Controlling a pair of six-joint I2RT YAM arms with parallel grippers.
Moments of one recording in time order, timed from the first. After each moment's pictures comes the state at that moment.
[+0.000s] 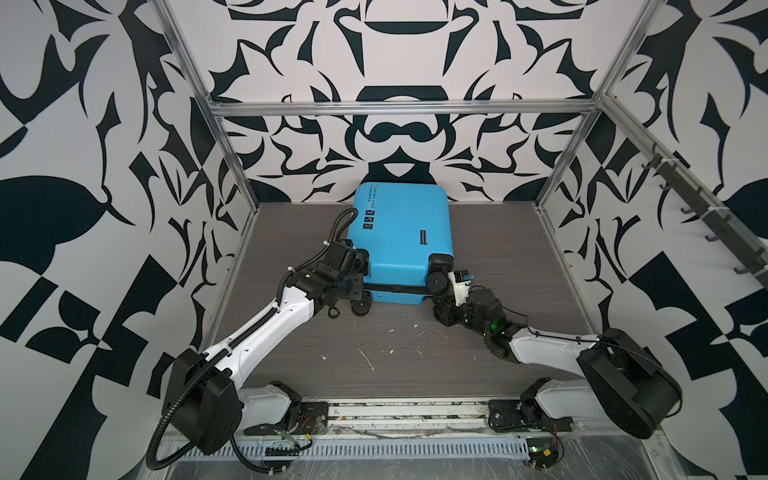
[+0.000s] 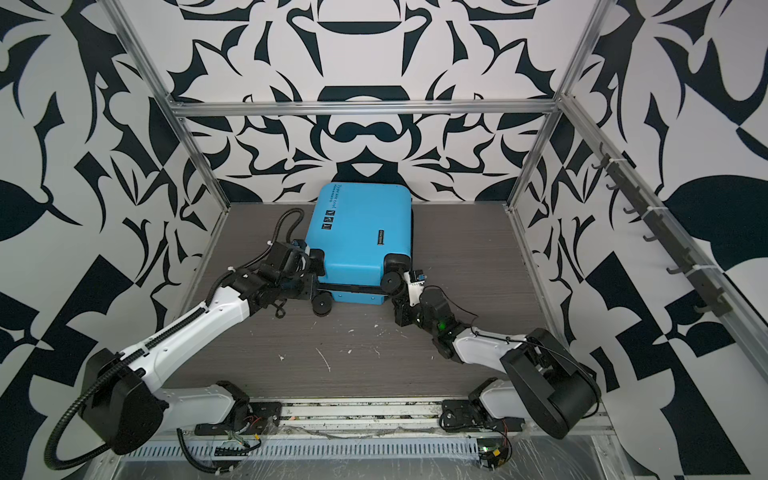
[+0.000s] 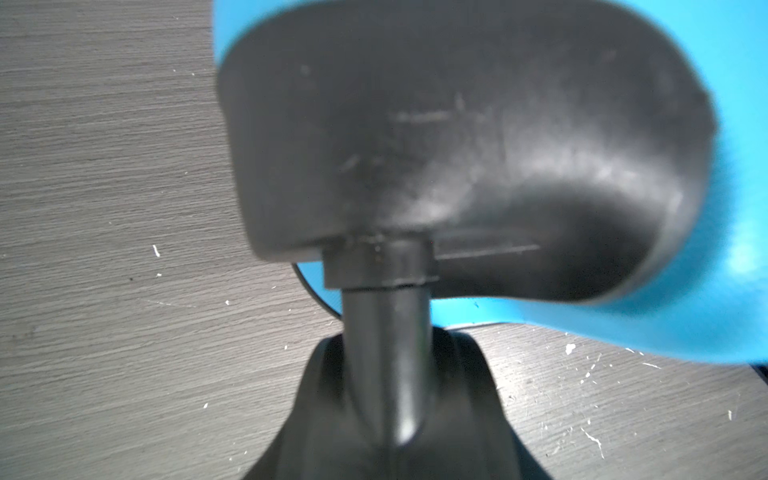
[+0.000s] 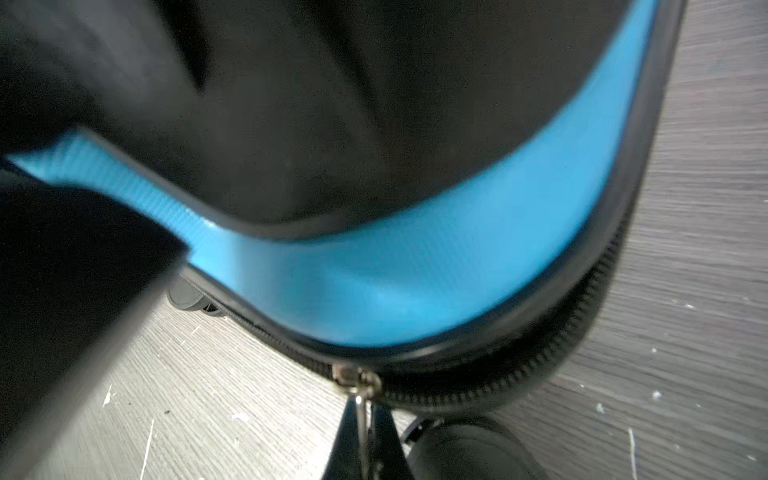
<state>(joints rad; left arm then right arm) -0.58 1.27 0.99 -0.65 -0.09 -0.37 0.56 1.31 0.33 0.52 -0.16 0.46</state>
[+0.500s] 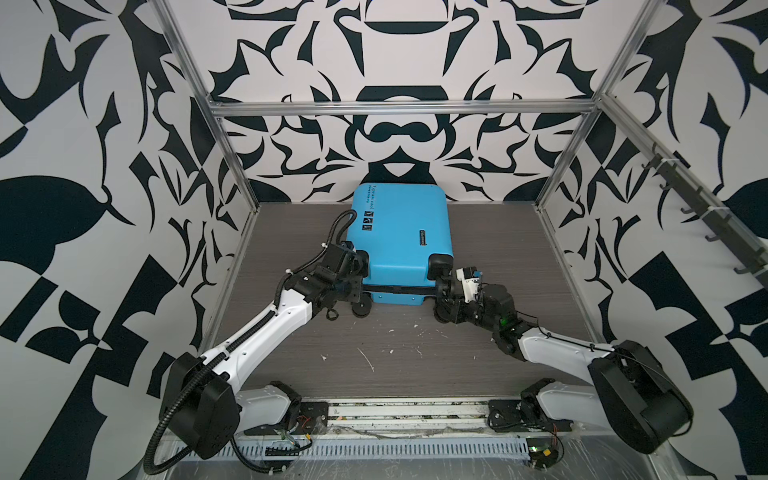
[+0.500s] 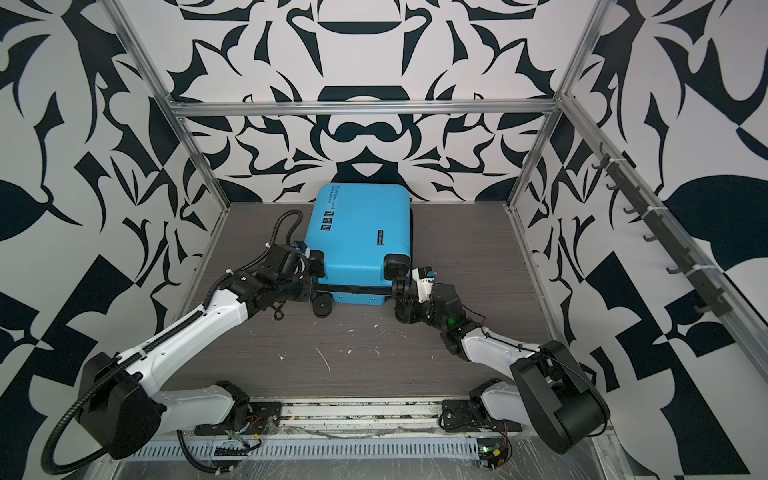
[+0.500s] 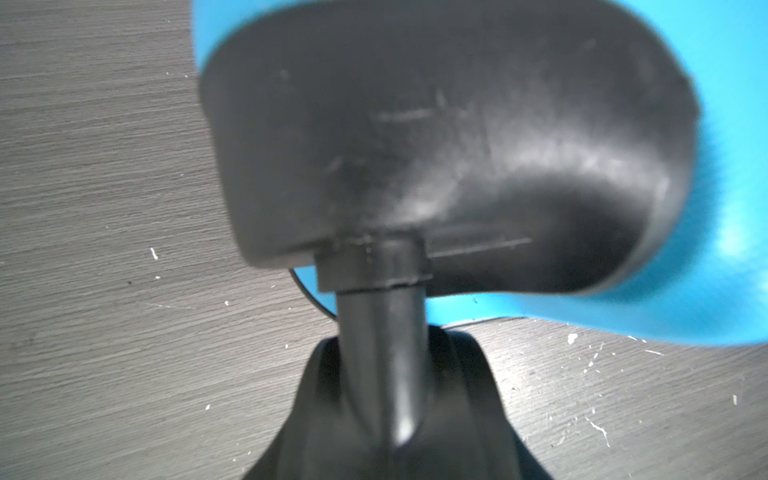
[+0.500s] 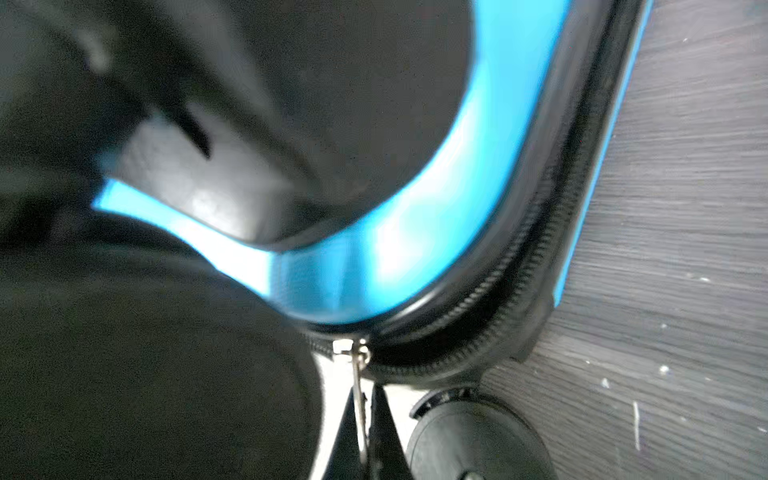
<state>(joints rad) -0.55 1.25 0.97 -0.64 -0.07 -0.33 0.42 1.25 0.33 0.46 -0.38 0.53</state>
